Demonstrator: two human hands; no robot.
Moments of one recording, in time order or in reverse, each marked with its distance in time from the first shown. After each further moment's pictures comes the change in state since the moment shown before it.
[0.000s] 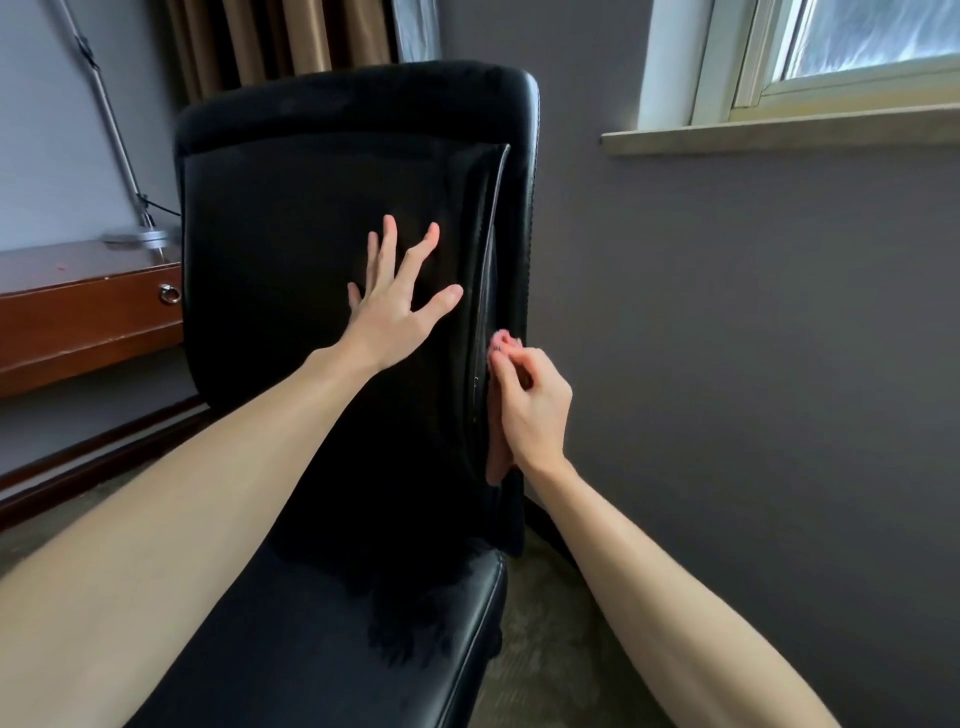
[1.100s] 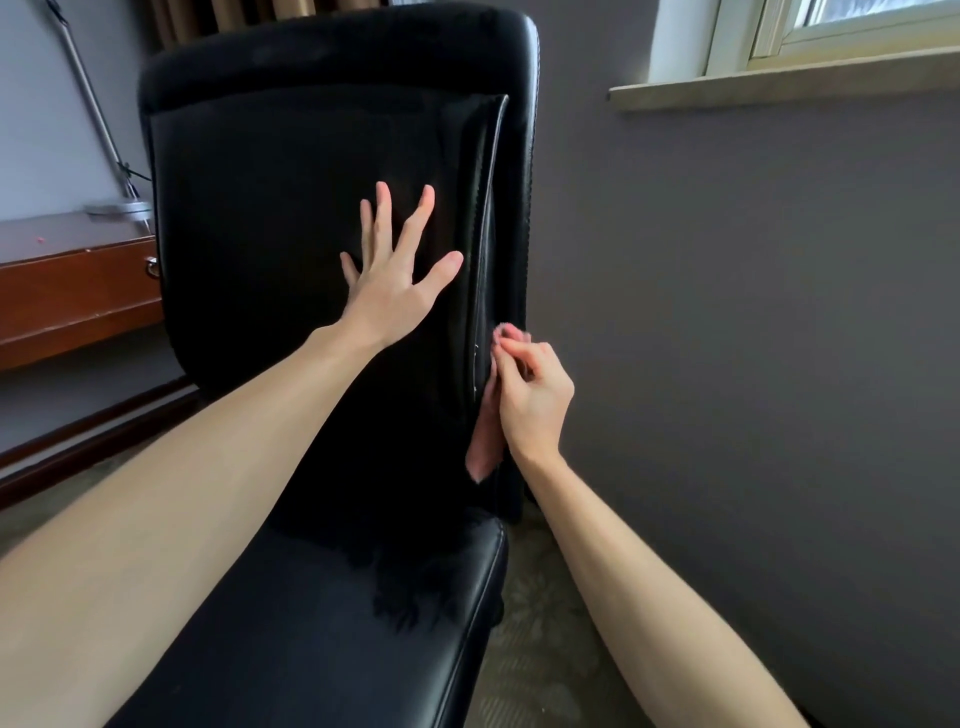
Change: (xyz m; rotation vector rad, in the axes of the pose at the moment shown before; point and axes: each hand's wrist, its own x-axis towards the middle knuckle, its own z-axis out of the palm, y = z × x) left_hand 0.001 -0.009 0.013 0.028 0.037 0.007; right_hand -0.019 0.034 0.010 0.035 0.094 0.094
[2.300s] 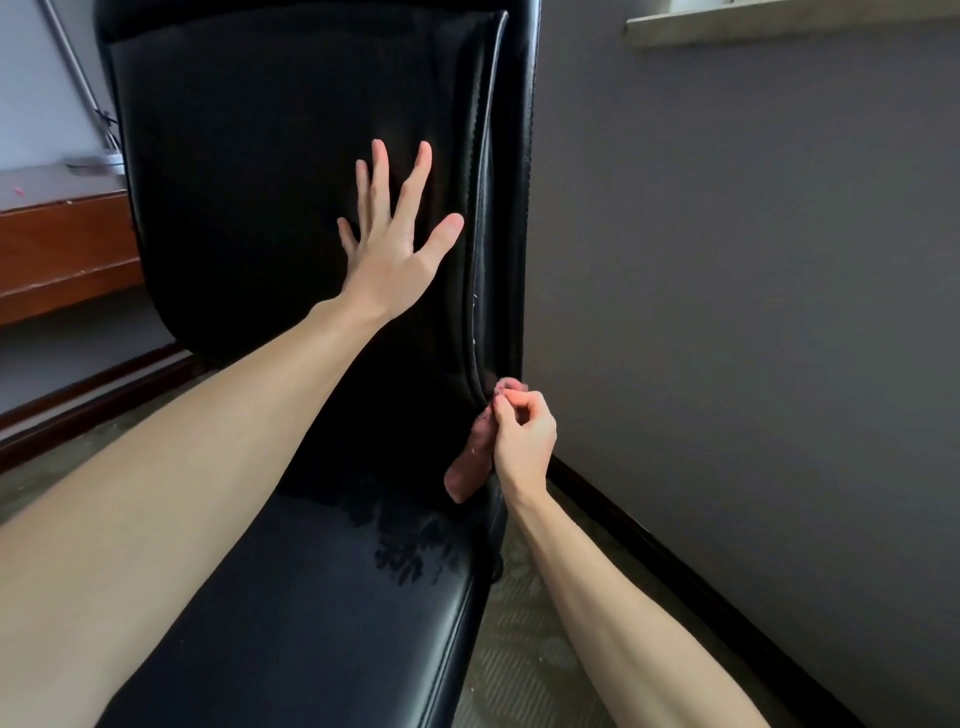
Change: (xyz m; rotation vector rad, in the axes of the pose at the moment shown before) left_hand -0.014 -0.005 0.014 -0.023 0.048 -0.008; right_hand -0.073 0.049 -0.010 0.088 0.017 0.441
